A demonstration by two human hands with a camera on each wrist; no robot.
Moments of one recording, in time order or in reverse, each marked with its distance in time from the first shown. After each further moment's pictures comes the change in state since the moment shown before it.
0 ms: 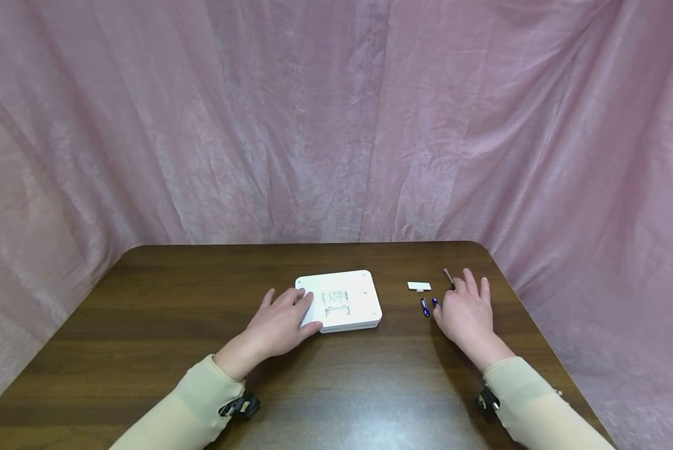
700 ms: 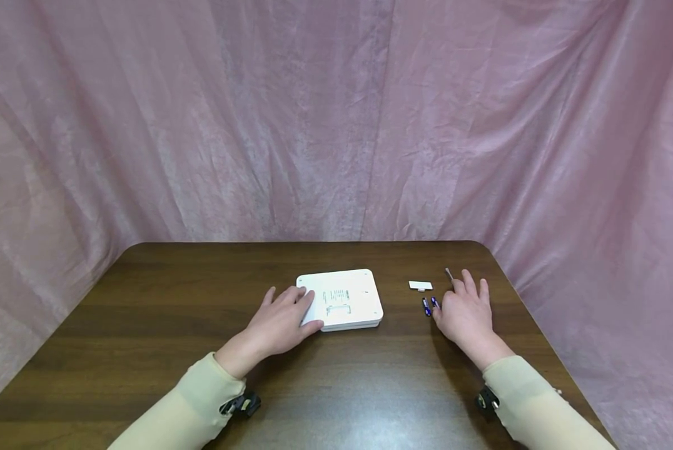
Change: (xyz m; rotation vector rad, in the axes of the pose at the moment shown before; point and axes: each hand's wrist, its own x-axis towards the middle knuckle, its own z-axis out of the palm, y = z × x) left_hand 0.001 0.004 -0.002 -0.002 -0.014 -0.008; right_hand 0.000 0.000 -0.002 0.003 -0.059 0.003
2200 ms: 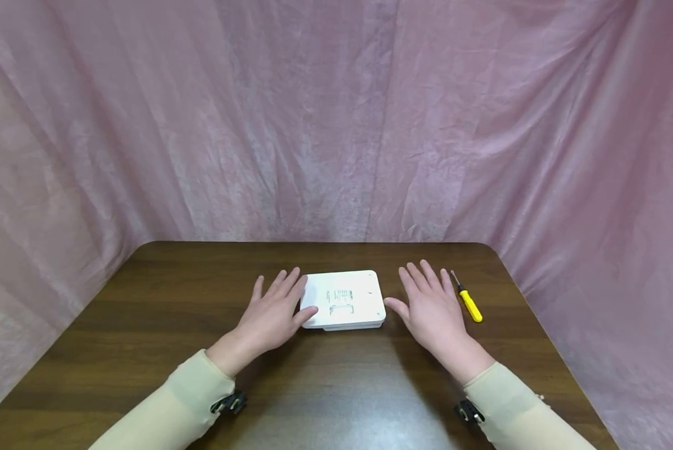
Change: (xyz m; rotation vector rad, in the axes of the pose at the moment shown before) left_hand -0.006 -0.024 -0.008 0.052 0.084 -0.081; right_hand 0.005 -0.076 -0.014 0.079 0.195 -0.224
